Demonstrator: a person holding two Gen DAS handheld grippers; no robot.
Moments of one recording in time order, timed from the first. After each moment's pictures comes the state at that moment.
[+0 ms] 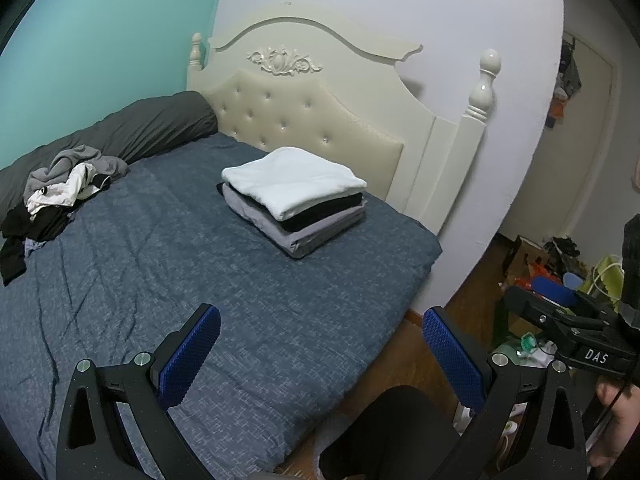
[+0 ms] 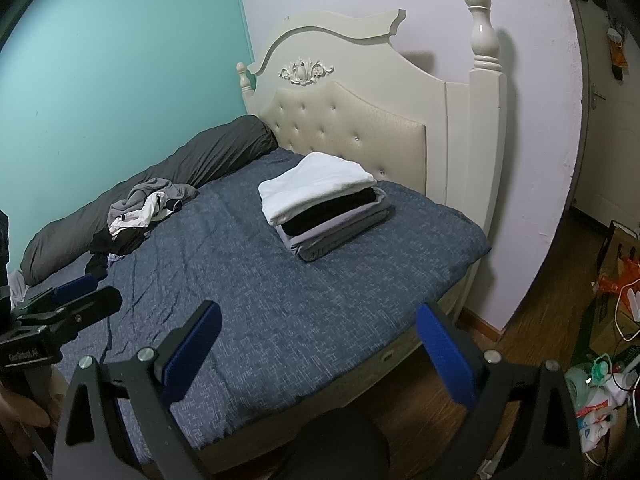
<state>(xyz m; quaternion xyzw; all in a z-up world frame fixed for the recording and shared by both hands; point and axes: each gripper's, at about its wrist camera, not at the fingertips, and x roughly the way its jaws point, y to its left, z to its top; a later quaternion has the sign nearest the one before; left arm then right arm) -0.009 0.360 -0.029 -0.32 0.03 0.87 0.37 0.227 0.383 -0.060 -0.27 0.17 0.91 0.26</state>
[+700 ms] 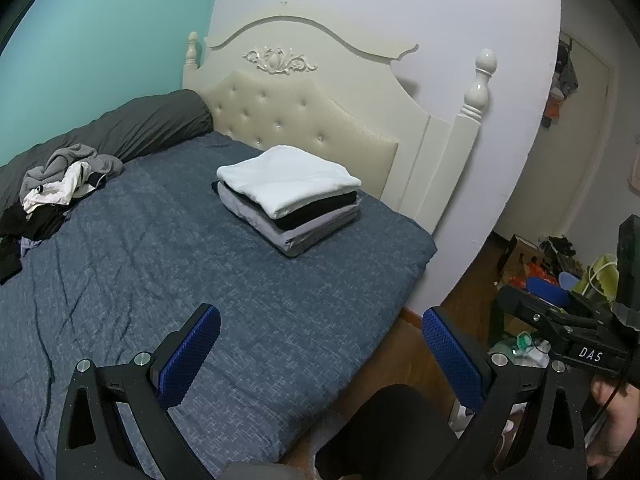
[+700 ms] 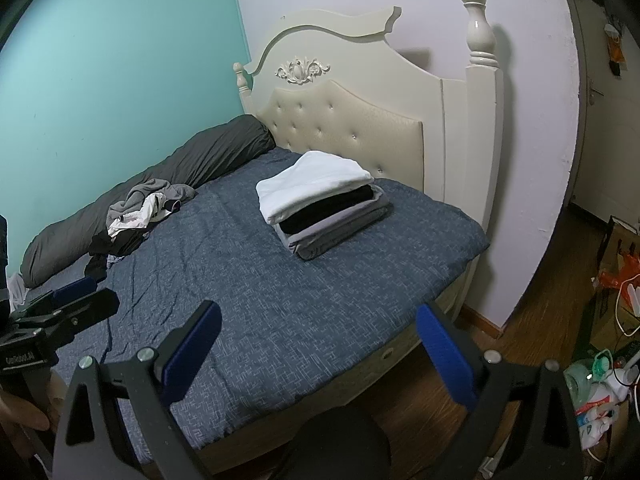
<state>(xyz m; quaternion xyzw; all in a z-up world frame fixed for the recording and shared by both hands) -0.007 0.362 -0.031 -0.33 0.03 0.86 0.38 0.228 0.384 -0.061 -0.27 0.18 0.91 0.27</state>
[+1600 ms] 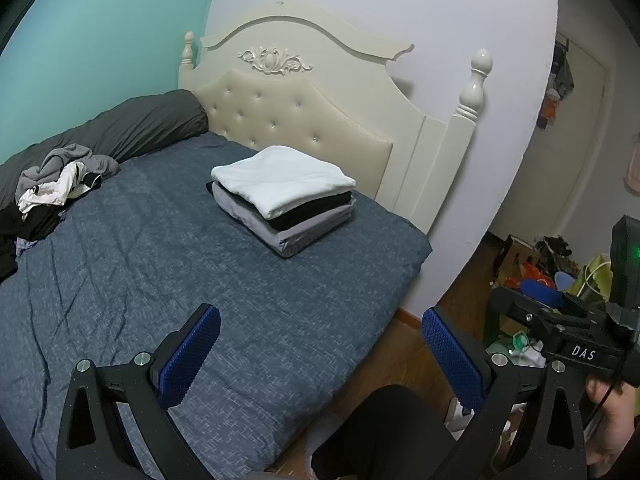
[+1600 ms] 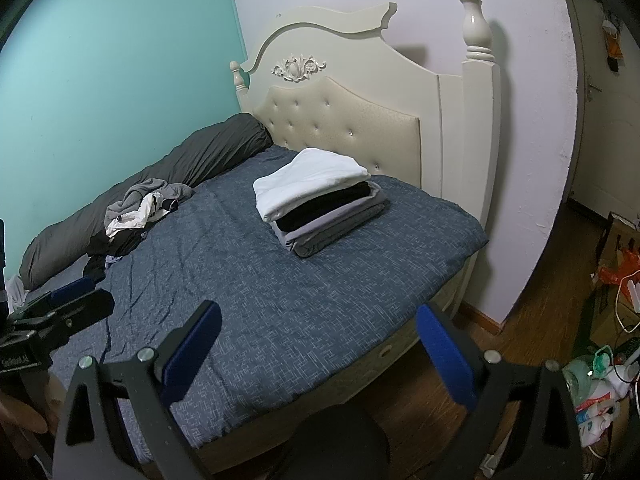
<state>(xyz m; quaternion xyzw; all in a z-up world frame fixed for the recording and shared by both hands) -0.007 0.362 -0.032 -0.33 0.03 0.86 0.39 0.229 0.389 -0.064 -0.27 0.18 0.91 0.27</state>
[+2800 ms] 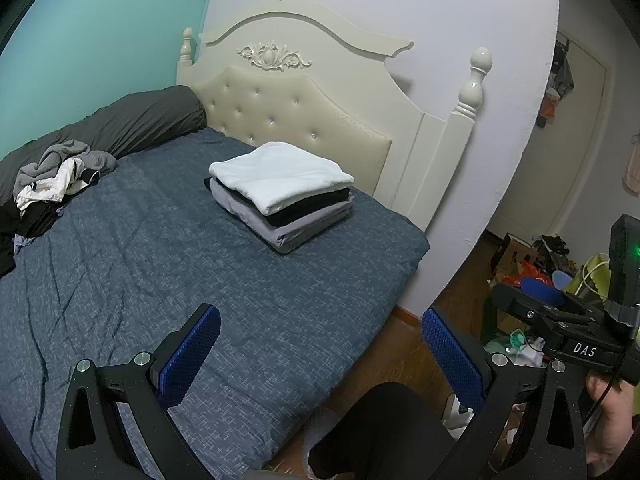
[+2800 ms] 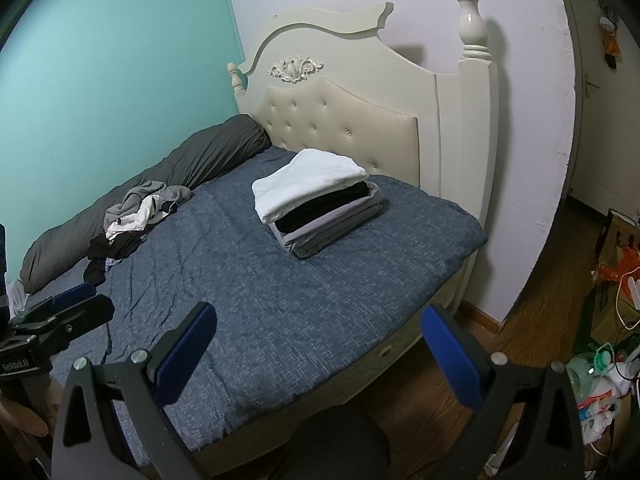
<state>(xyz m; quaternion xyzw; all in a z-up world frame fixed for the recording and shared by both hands) -0.007 0.361 -0.033 -0.33 0.03 0.86 0.39 0.231 0.390 -0.064 -0.27 0.19 0.90 0.27</state>
